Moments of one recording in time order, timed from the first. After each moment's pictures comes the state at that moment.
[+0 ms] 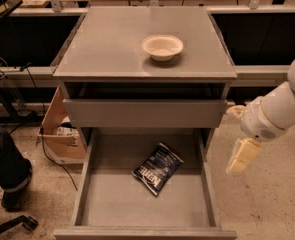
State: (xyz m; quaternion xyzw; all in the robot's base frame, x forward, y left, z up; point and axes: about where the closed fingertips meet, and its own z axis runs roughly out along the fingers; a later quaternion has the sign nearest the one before) arm 0.487 -0.222 0.773 -0.60 0.77 0.08 0.20
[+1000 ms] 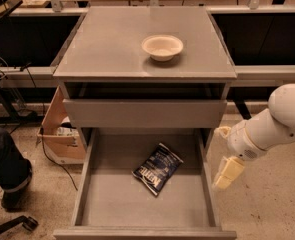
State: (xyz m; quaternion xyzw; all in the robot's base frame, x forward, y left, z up) arm 0.478 -0.203 0.698 -0.58 0.77 0.14 0.20
